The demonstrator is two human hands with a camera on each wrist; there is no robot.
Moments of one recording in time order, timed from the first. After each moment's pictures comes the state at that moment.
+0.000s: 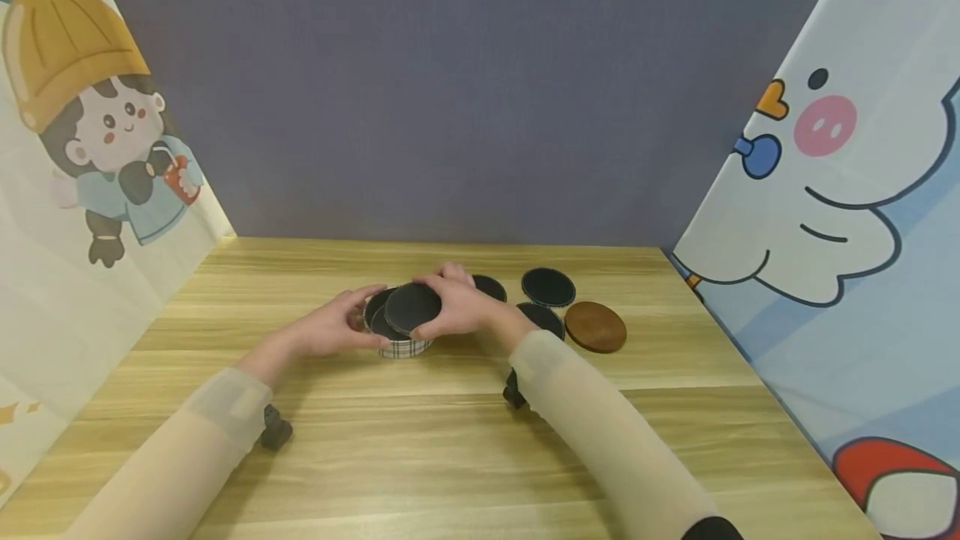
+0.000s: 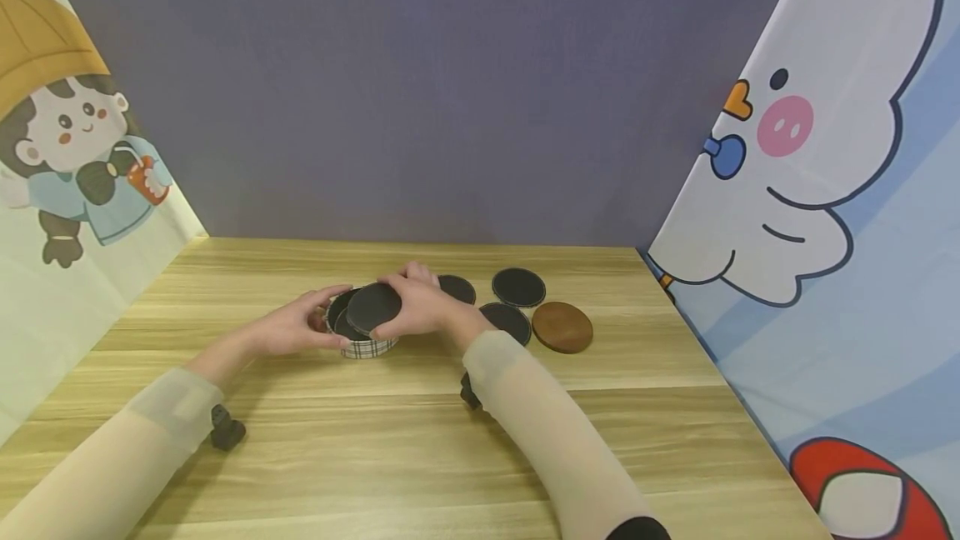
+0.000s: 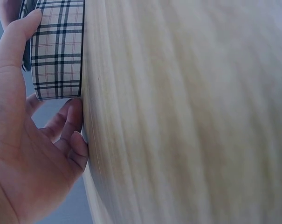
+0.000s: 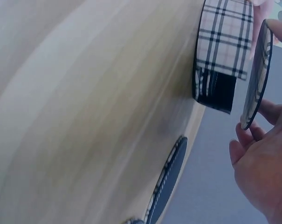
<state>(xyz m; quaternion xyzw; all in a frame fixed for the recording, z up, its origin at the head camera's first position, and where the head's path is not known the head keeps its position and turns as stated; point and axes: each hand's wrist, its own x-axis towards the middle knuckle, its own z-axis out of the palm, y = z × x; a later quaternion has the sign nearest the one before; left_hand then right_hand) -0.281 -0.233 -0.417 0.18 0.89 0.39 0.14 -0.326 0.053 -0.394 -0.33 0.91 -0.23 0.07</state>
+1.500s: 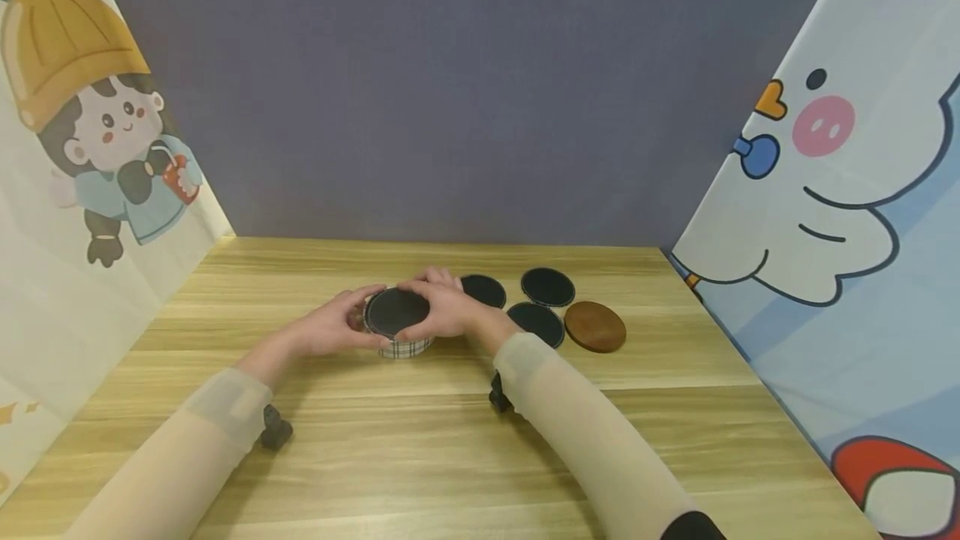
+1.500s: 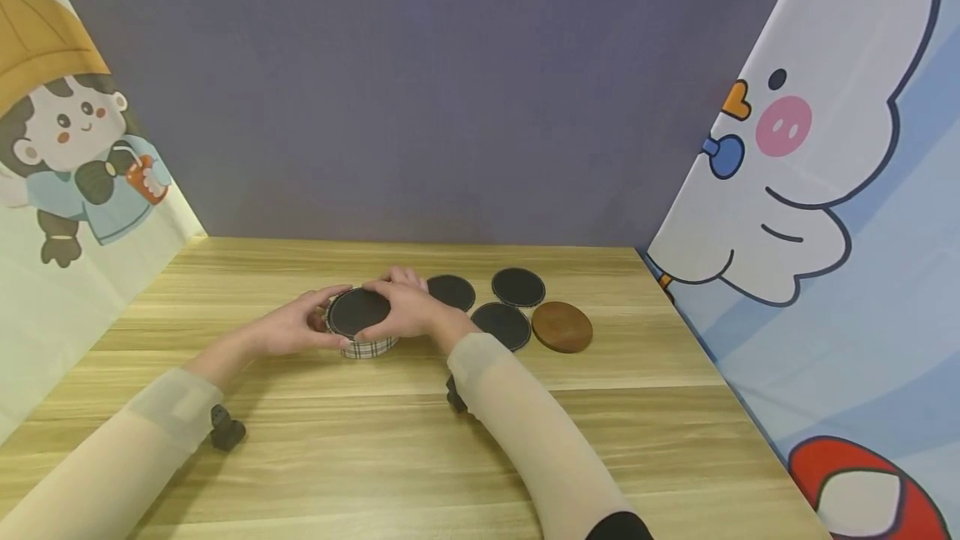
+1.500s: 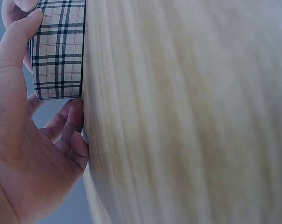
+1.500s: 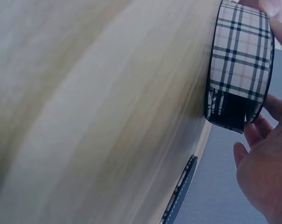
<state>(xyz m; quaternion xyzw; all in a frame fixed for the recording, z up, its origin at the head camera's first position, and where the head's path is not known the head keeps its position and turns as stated) -0.280 -0.233 -0.417 0.18 0.88 0.40 0.15 -0.330 0.034 -0.405 -0.35 0.90 -0.23 0.08</state>
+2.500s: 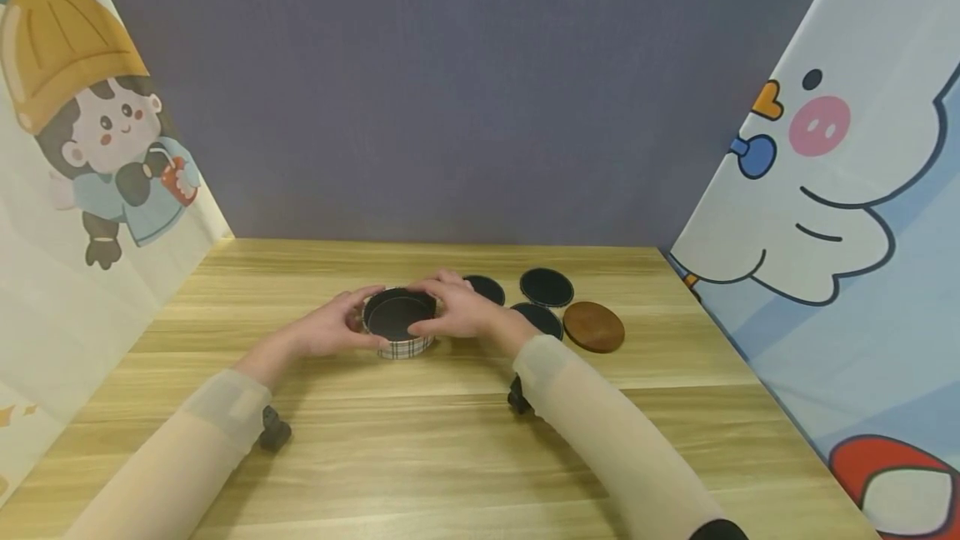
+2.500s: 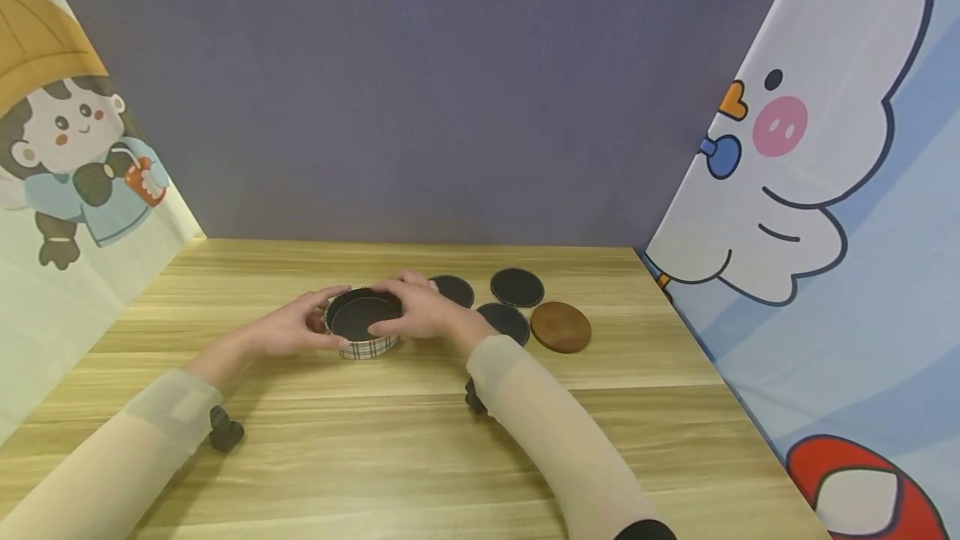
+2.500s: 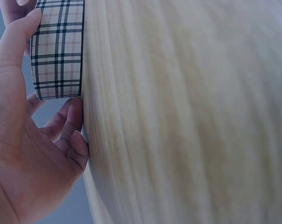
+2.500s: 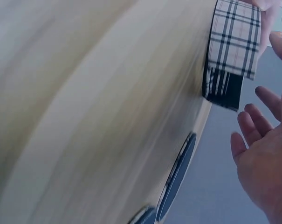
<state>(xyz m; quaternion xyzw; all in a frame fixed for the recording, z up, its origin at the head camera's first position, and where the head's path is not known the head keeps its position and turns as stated) -0.282 -0.232 -0.418 0.17 0.89 0.39 0.14 -0.322 0.061 -0.399 -0.34 0.90 -0.25 0.10</state>
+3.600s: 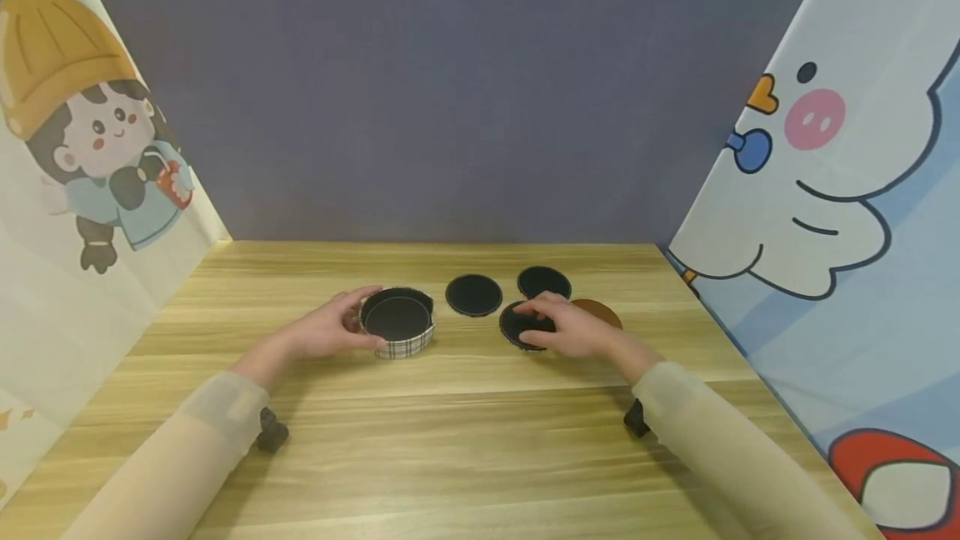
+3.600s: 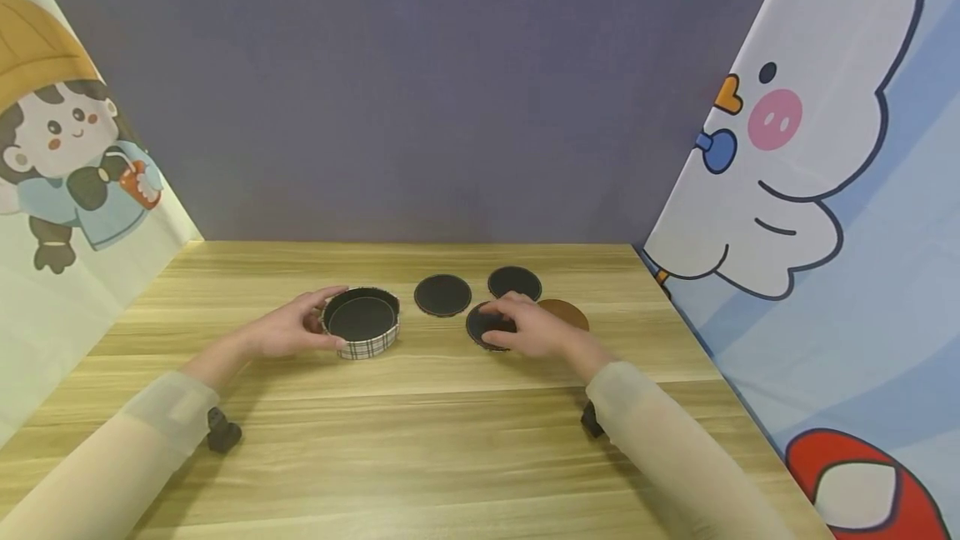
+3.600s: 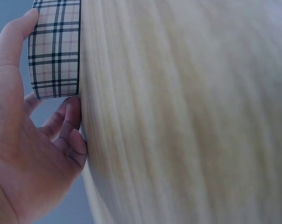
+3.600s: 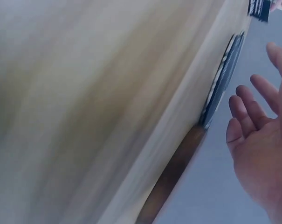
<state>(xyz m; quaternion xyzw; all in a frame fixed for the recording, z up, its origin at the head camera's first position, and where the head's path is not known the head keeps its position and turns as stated) -0.284 -0.231 -0.422 0.18 0.90 0.38 0.12 -0.296 0.237 -0.412 -0.29 0.92 -0.24 0.12</state>
